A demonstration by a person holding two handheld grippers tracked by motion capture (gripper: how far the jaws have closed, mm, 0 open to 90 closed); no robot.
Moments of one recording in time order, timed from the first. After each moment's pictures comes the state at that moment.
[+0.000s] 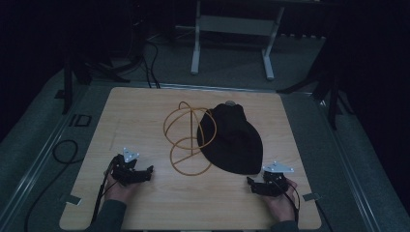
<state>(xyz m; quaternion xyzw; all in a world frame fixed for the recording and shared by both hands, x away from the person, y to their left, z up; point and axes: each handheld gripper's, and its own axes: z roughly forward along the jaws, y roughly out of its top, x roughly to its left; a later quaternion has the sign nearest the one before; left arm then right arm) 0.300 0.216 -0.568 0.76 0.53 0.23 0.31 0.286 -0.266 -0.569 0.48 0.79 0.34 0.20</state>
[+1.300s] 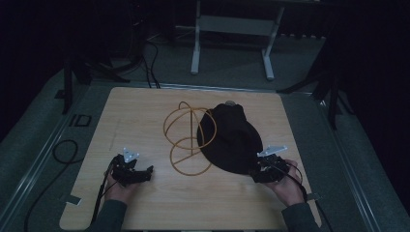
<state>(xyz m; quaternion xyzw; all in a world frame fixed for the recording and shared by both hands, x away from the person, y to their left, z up) 0.299 0.216 -0.568 0.76 0.53 0.23 0.31 0.314 -0.251 -0.507 0.42 0.86 0.25 0.17</state>
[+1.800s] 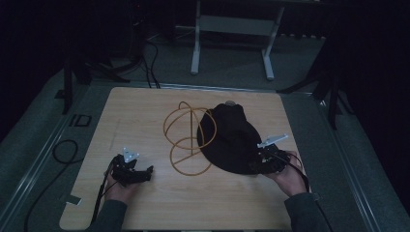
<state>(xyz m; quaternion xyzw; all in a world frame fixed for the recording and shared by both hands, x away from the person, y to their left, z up) 0.299 0.216 -0.568 0.76 0.53 0.23 0.31 0.335 -0.248 -0.482 0.40 0.87 0.25 0.14</state>
